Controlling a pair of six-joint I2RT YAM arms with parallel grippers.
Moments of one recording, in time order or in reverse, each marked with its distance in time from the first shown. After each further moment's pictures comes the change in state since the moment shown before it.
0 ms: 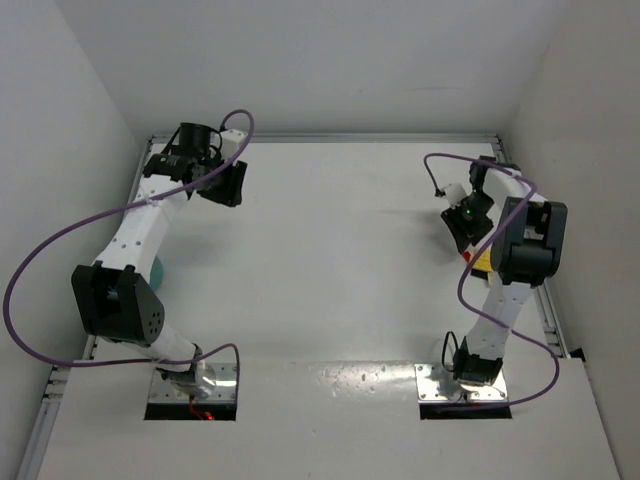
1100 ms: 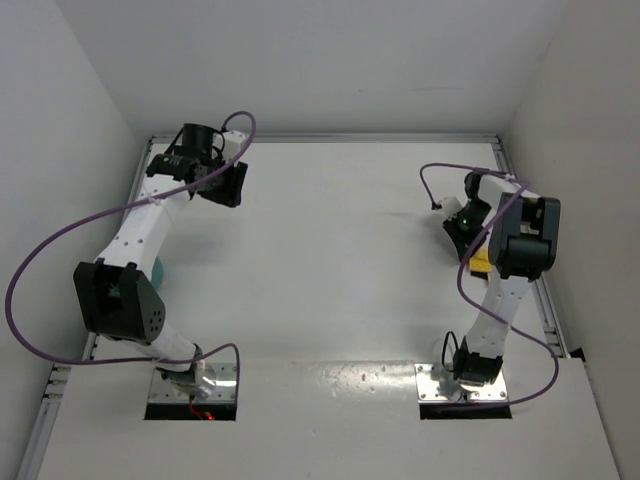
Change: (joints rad) left arm -0.007 0.015 0.000 0.000 -0.040 -0.003; right arm 0.000 0.068 -0.047 0.016 0.029 -0.026
